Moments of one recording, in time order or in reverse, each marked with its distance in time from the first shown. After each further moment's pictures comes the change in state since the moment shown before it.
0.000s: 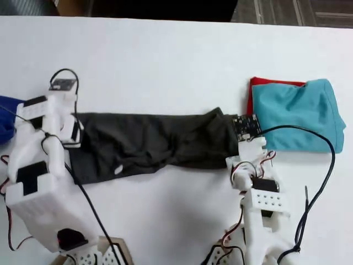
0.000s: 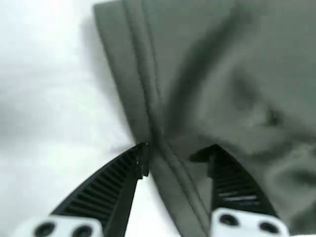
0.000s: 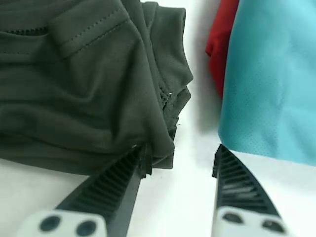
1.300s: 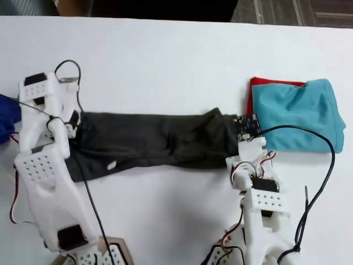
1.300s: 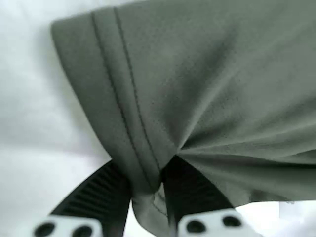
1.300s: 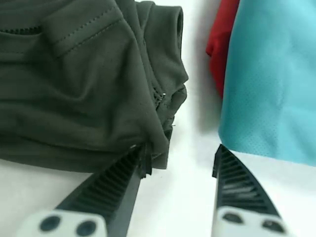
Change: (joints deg) left arm 0.6 29.1 -45.4 32.4 -1.0; right arm 0.0 0.0 0.0 0.0 0.0
